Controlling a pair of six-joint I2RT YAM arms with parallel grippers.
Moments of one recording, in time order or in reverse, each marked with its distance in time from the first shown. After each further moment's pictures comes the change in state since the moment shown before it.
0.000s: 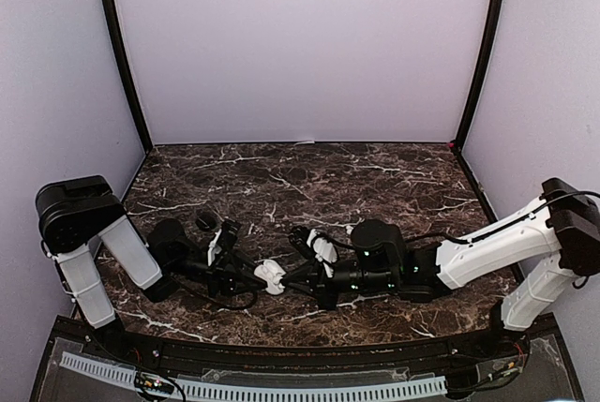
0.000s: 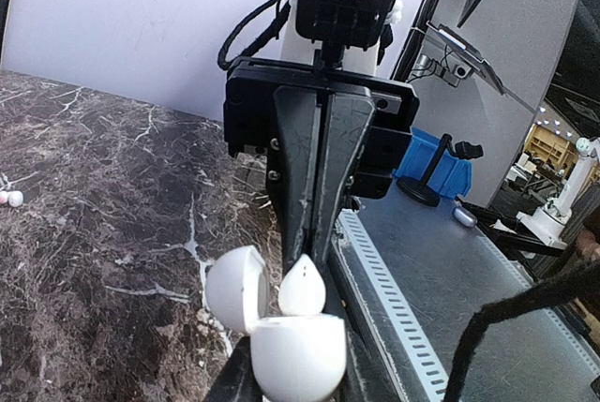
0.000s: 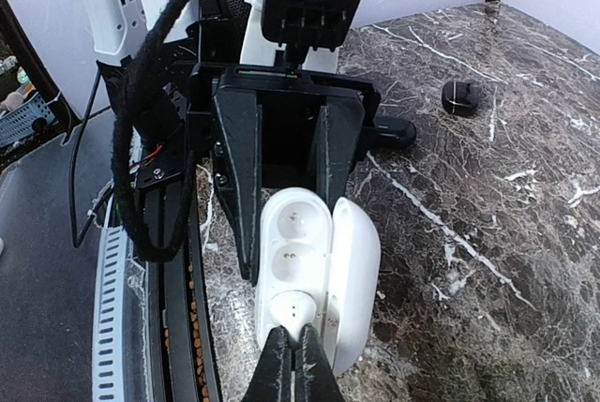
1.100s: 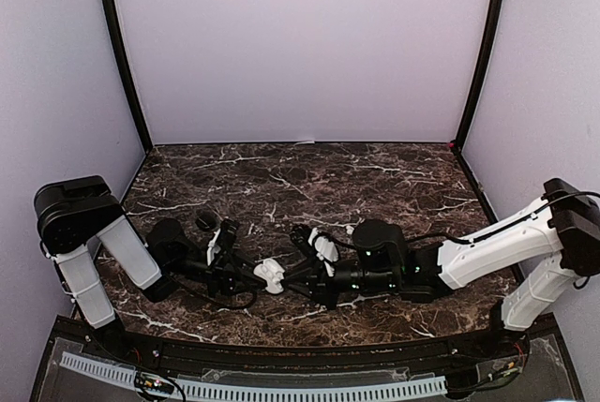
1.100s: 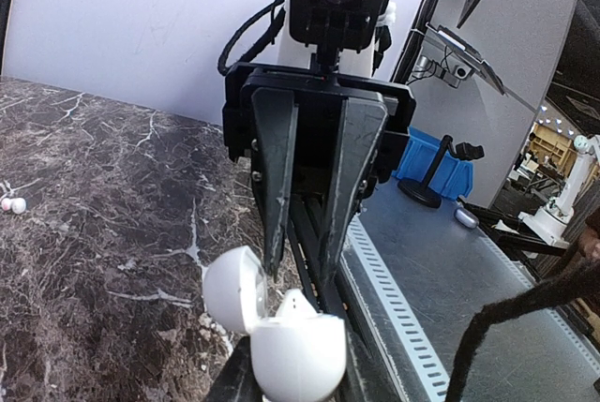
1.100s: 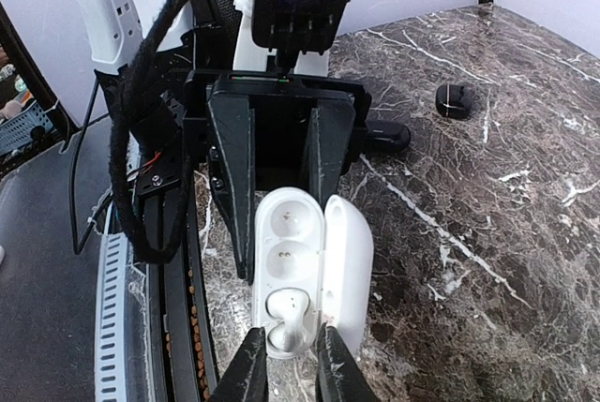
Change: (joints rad) left arm 0.000 -0.011 -0.002 0.002 -0.005 0.004; right arm 0.001 -0.003 -0.002 0.003 0.013 0.015
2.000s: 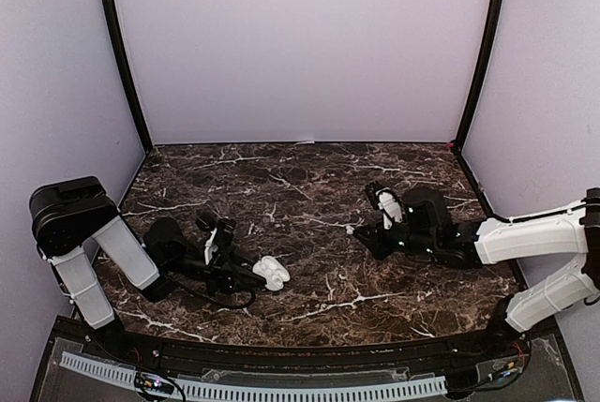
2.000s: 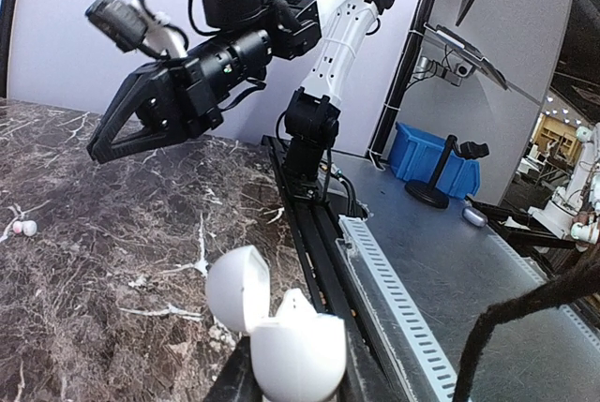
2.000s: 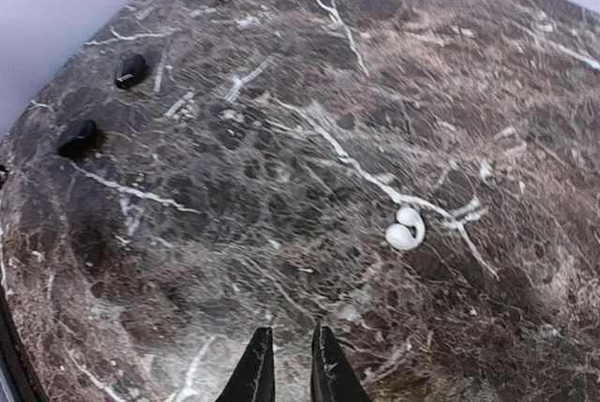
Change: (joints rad) left arm -0.002 -0.031 -0.005 0.001 -0.026 0.037; right arm -0.393 -0.242 -0.142 -0.269 0.166 0.109
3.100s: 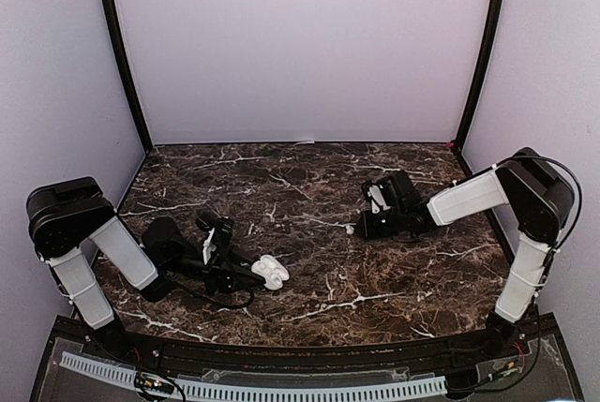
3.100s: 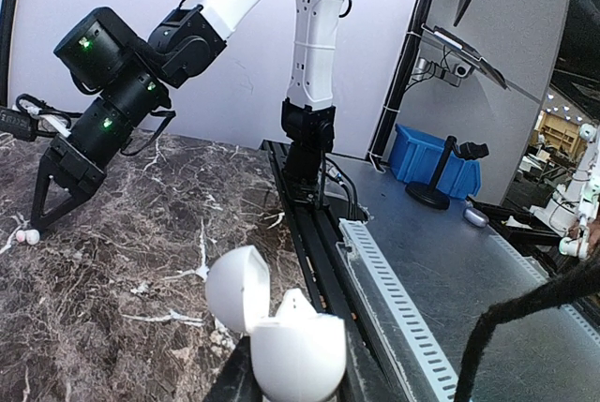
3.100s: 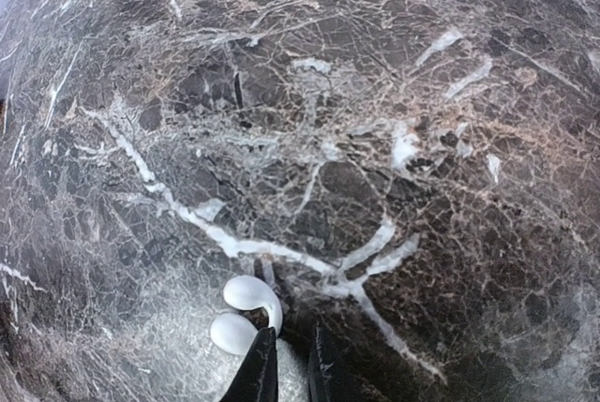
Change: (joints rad) left arm 0.000 -0.021 -0.006 0.001 -0.004 0.007; right arm -0.245 0.498 0.303 -0.129 -0.124 0.121
